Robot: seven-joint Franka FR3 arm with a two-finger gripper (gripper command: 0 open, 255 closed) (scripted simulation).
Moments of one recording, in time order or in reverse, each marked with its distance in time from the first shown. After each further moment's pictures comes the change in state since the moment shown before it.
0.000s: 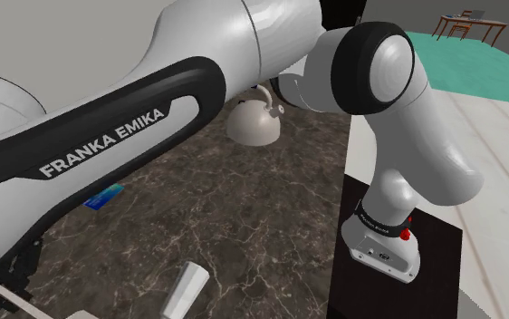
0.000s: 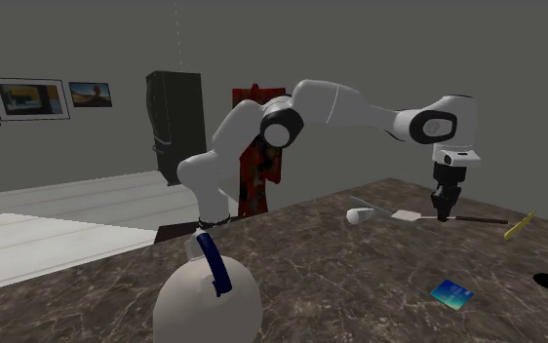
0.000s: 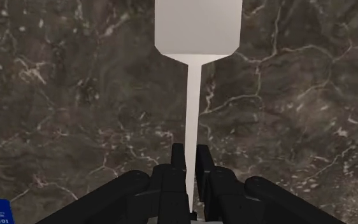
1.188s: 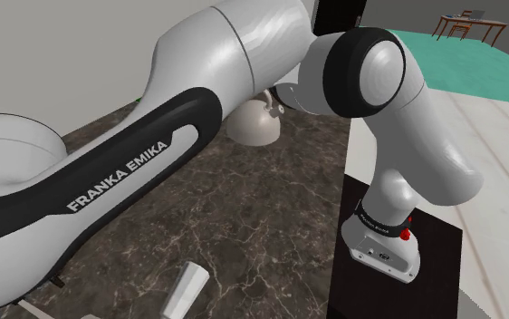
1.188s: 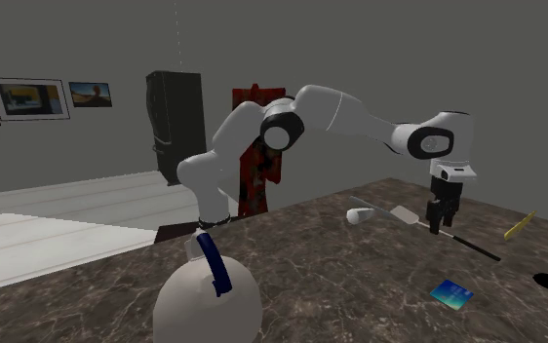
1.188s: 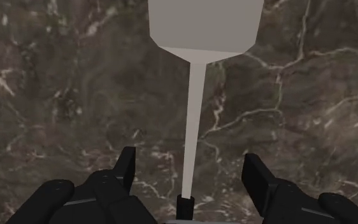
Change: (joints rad) arm -0.011 0.022 -0.009 -0.073 -0.015 0.091 0.017
